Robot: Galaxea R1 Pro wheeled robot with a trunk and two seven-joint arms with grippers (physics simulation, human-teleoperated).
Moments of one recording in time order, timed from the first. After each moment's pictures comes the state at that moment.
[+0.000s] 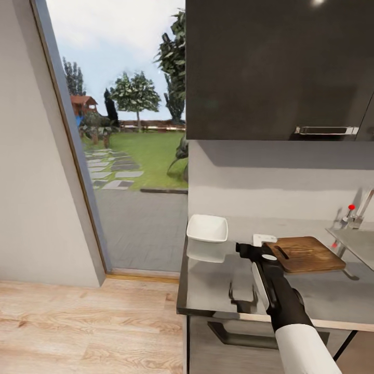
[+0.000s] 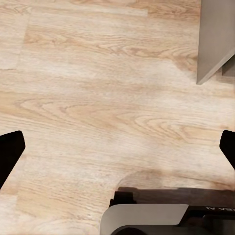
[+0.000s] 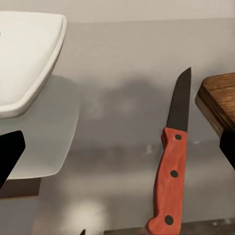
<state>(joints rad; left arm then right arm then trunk) 0.01 0.03 0.04 -0.36 0.02 -0.34 0.00 -0.60 0.09 -0.11 -1.11 0.09 0.51 -0.12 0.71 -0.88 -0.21</state>
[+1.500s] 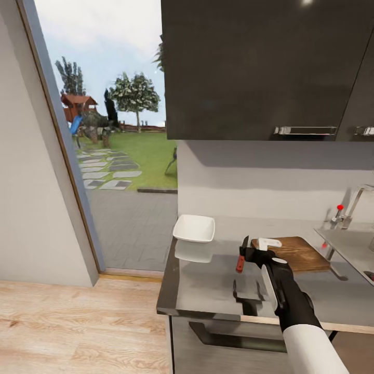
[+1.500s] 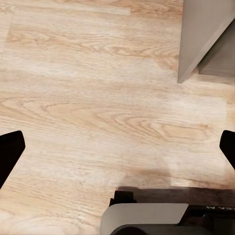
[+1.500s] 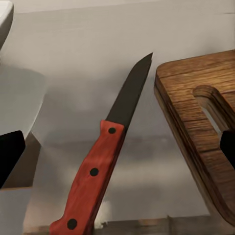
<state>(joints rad) 0.01 0.03 0.04 -0.35 0.02 -0.34 0.00 -0.60 0.06 -0.19 -1.07 0.09 0.51 0.02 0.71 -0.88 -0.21</state>
